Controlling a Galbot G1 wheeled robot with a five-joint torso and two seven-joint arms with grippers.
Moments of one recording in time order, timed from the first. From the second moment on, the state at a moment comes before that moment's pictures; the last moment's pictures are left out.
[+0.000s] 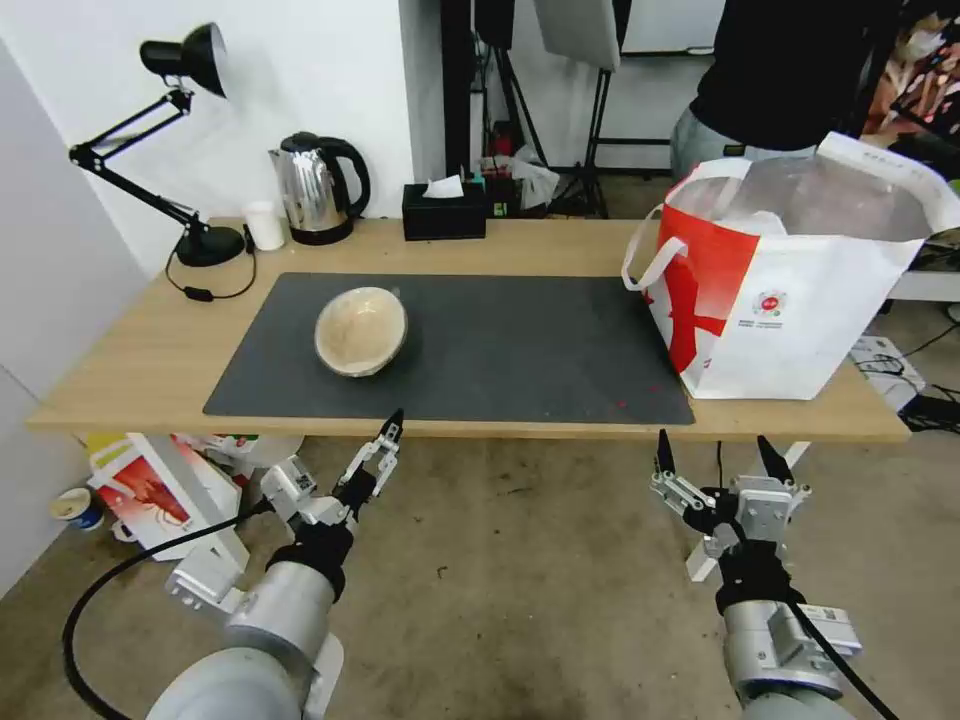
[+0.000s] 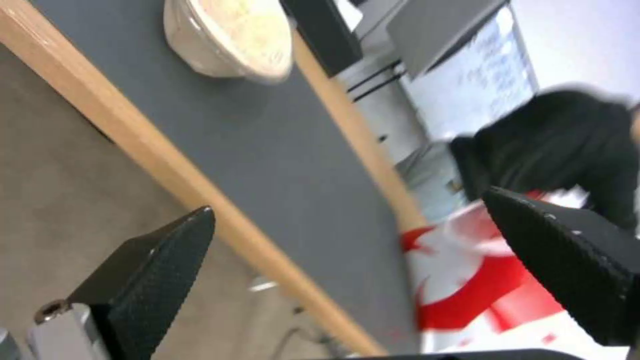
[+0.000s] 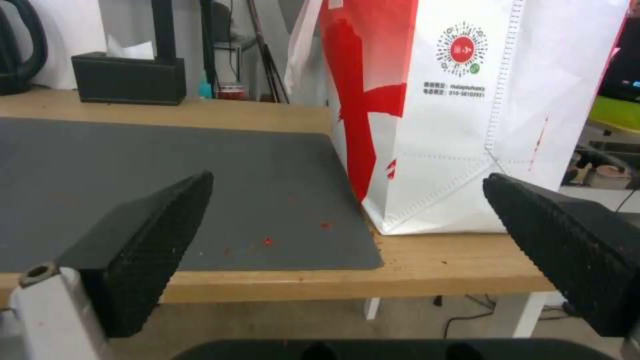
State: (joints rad) left arm 1.72 -1.51 -0.45 -2.50 -1.17 0.30 -0.37; right arm -1.70 0.78 0.17 2.41 0.27 0.02 0.90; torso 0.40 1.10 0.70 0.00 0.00
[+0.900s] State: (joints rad) left arm 1.53 -1.37 -0.77 -2.50 -1.63 0.33 -0.54; right arm -1.70 0.78 0.17 2.41 0.27 0.02 0.90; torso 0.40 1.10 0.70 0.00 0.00
